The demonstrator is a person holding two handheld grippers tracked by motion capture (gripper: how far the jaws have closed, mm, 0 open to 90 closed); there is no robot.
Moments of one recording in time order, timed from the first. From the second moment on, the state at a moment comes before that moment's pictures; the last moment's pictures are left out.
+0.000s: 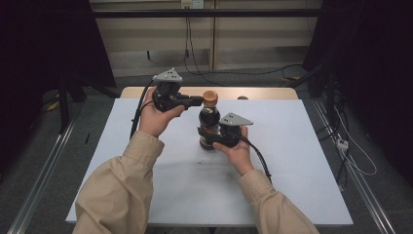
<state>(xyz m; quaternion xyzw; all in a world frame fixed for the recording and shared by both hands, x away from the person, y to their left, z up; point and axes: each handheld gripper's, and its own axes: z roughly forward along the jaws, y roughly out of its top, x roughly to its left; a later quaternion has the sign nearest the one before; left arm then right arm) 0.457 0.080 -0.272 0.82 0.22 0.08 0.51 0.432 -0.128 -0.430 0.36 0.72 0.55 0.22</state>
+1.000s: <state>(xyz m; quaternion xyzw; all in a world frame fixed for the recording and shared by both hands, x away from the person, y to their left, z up) 0.454 0.067 -0.265 0.83 0.22 0.08 0.50 0.432 -0.132 -0.429 0.36 0.72 0.55 0.22</state>
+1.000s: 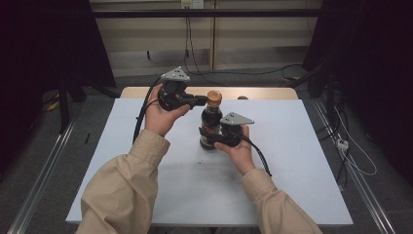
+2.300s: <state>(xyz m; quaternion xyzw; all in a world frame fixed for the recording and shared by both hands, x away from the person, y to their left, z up) 0.444 0.051 -0.218 0.83 0.21 0.10 0.51 0.431 -0.125 -0.429 0.36 0.73 0.54 0.22</state>
